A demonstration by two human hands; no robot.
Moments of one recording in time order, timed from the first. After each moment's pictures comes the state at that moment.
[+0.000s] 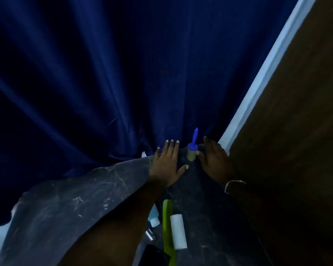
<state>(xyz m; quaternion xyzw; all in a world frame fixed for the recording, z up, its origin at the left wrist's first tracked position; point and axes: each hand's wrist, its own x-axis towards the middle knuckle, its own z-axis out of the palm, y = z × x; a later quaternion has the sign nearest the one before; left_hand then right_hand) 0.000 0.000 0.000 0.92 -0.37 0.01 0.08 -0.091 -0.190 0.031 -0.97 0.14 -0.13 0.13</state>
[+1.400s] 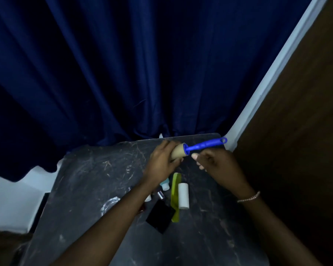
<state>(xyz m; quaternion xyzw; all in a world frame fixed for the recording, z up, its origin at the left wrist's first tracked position) -0.124 0.102 0.108 0.88 -0.30 0.03 0.38 -0.219 -0.095 0.162 -0.91 0.05 -0.08 0.41</state>
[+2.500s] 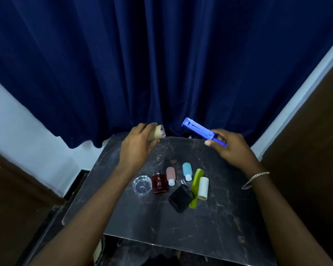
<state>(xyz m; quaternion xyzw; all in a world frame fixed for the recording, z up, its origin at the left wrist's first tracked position) -0.219 0.272 0.213 0.94 -0.12 0.23 0.21 -0.236 -0.048 0.221 -0.92 -0.08 -0.10 0.38</state>
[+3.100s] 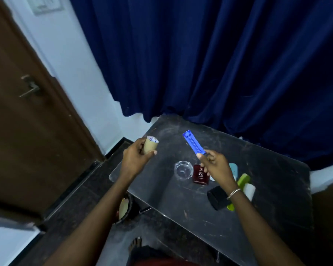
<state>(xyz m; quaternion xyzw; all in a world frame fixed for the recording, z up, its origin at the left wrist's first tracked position) -0.316 0.444 0.124 0.85 0.17 0.14 0.47 -0.242 0.156 0.111 -0.81 -0.07 0.10 0.57</state>
